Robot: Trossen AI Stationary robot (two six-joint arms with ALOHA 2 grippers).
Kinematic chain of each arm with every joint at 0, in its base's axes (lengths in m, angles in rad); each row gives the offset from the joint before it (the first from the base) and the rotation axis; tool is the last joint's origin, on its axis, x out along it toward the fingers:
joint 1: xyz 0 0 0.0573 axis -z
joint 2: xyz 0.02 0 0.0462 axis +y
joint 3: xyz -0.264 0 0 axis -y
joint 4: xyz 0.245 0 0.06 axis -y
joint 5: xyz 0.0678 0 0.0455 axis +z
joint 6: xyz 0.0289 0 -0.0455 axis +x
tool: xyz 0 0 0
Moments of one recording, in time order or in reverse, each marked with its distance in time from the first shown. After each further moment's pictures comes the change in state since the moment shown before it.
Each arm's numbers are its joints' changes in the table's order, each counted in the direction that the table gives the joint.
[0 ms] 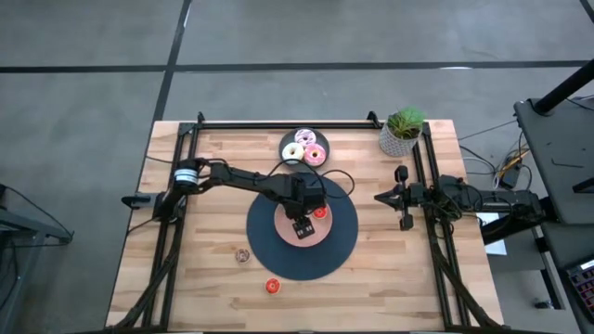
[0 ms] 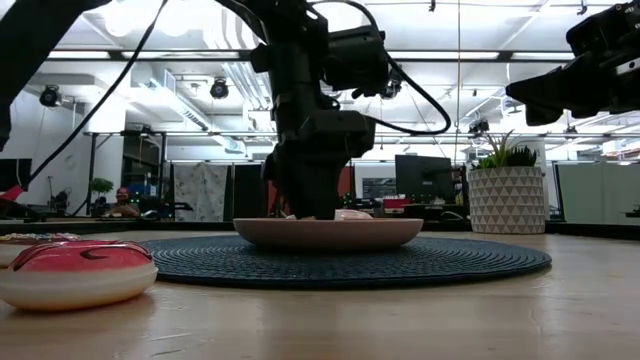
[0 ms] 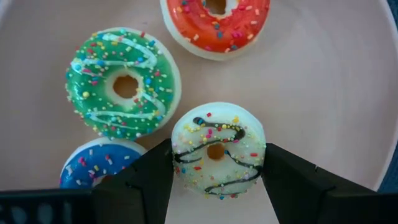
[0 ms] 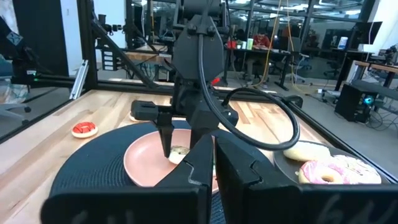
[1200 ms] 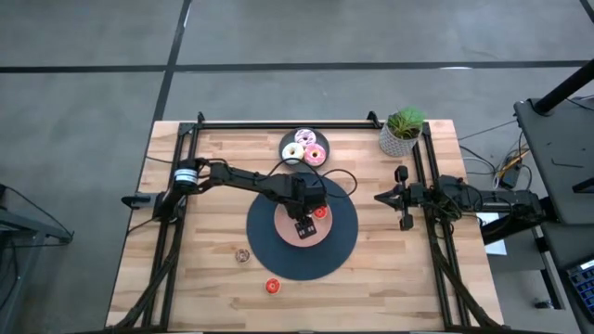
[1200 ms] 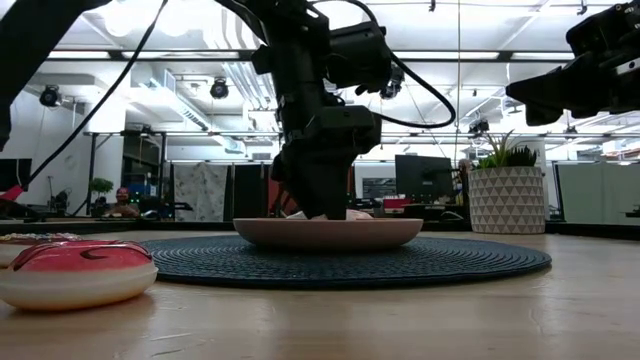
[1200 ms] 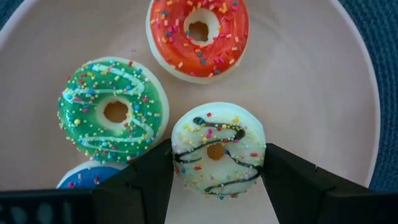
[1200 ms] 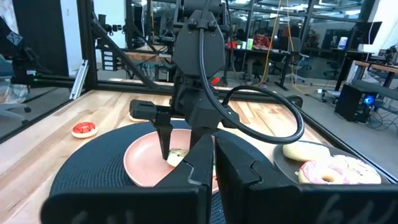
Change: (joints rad) left arm -0.001 0.000 -0.002 0.052 -0.007 0.025; right arm 0.000 0.000 0.000 0.000 0.000 0.000
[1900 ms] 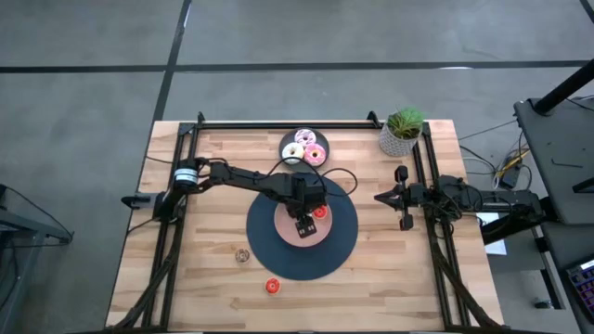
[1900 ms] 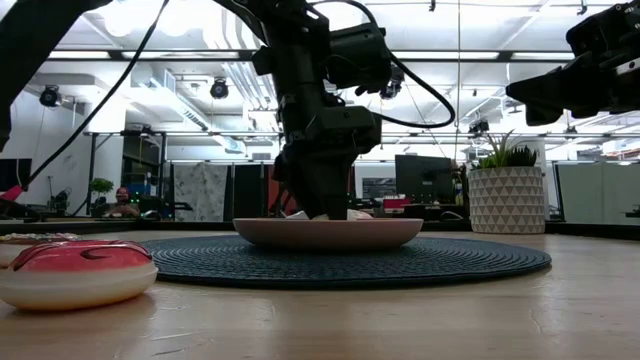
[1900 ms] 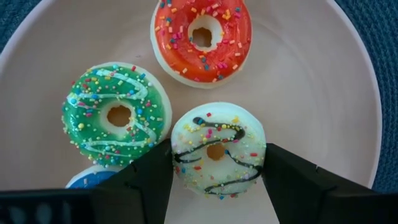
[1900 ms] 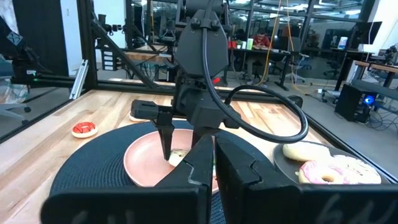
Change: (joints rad) left arm -0.007 0.000 0.000 0.006 0.000 0.013; right arm 0.000 0.000 0.000 0.000 0.000 0.000
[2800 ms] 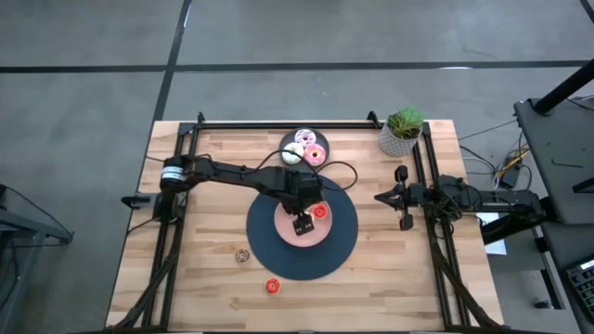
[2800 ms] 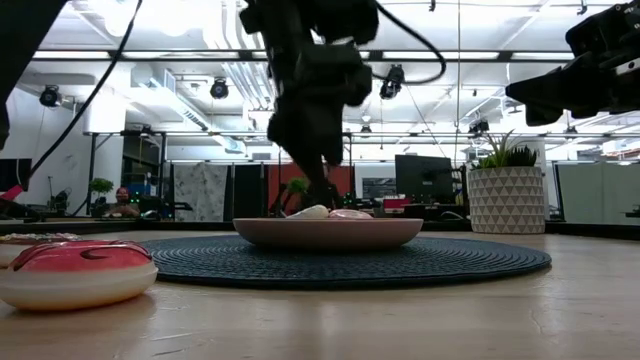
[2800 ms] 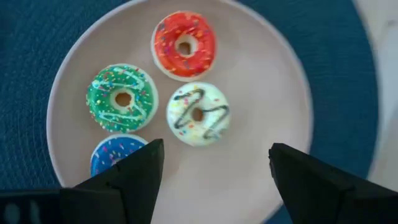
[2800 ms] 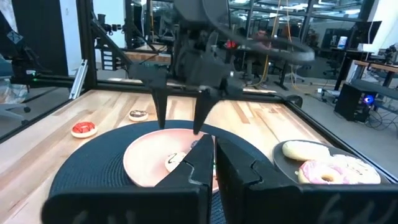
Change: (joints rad) left arm 0.010 -0.108 0.033 -0.098 0.002 0.006; right arm 0.000 0.004 0.000 0.000 -0.001 0.000
